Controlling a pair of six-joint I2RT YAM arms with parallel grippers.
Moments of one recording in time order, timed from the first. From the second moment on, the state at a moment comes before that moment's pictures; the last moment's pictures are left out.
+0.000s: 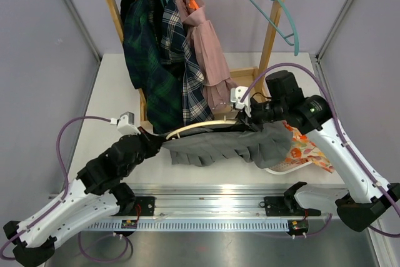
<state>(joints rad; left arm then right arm) -0.84 0.54 0.65 -0.65 -0.45 -0.94 0.61 1.17 1.40 -0.98 -0.62 -0.68</state>
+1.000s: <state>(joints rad) -0.81 0.00 0.50 -0.45 -0.17 -0.35 0.52 1.18 1.57 -1.03 -0.78 -0.54</state>
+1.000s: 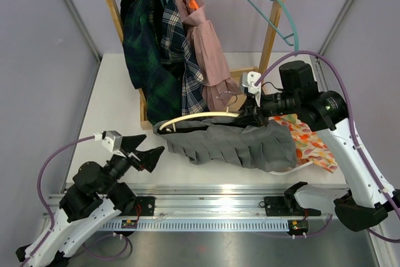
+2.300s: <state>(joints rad) -0.81 0.11 0.47 -0.30 -0.11 -0.18 0.27 1.28 1.80 -0.96 -1.03 -0.32</state>
